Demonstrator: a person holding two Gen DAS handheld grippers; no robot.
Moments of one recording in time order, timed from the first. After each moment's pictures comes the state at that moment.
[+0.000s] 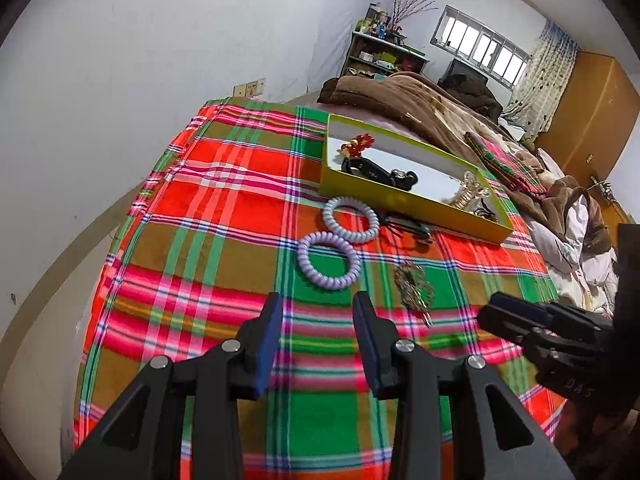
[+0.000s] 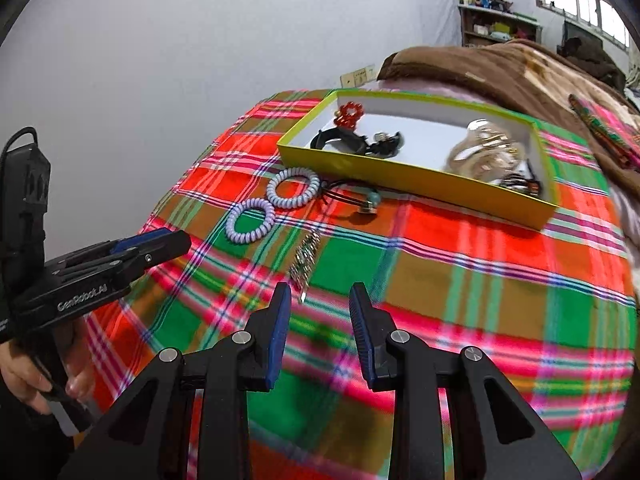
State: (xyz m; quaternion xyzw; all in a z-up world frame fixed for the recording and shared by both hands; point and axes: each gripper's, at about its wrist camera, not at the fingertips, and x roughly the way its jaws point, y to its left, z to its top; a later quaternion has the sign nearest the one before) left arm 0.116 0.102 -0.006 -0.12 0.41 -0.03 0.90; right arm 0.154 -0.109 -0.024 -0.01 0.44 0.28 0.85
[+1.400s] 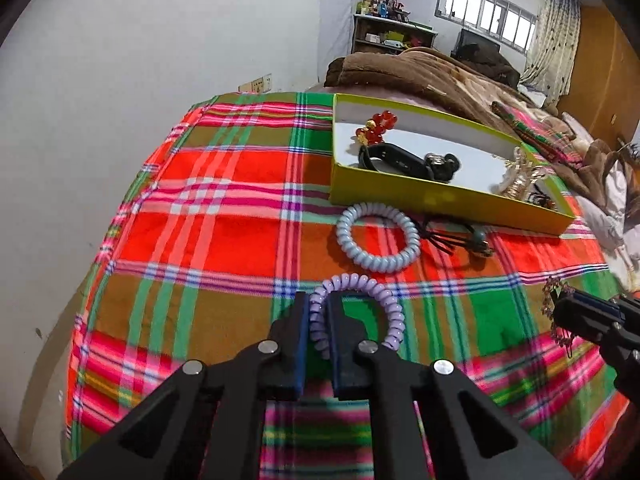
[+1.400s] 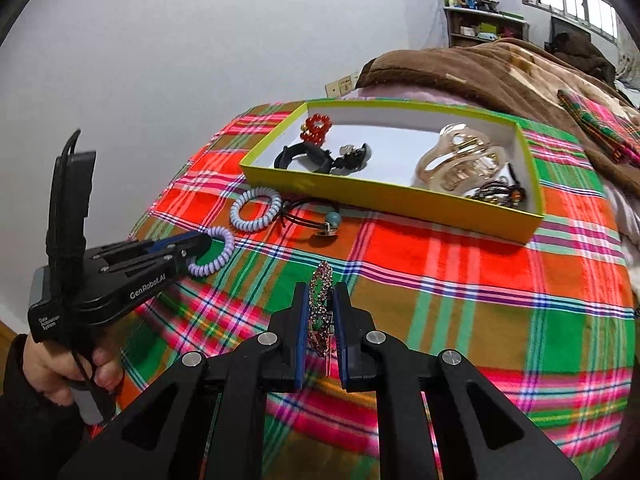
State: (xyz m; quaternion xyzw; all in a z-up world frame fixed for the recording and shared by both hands) left arm 0.168 0.084 -0.031 -0.05 0.43 0.00 0.90; right arm 0.167 -0.141 -0.020 0.01 0.42 0.26 0.87
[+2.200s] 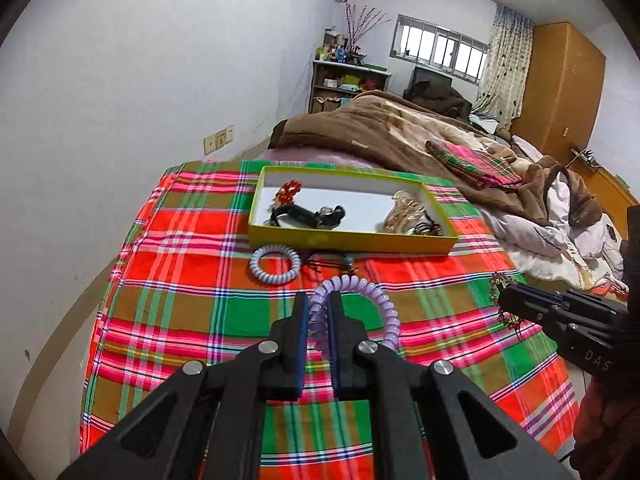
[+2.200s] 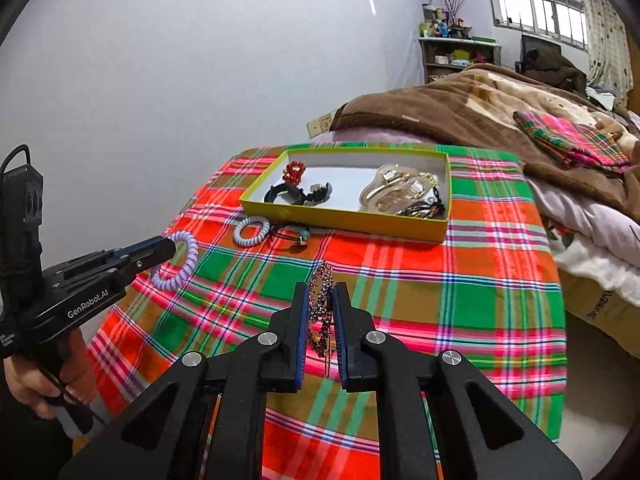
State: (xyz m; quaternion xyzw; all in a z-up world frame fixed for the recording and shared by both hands) left arm 0.099 0.035 0.052 -0.05 0.36 -0.06 0.93; right arm 0.114 -0.197 0.031 0.03 0.36 0.23 0.90
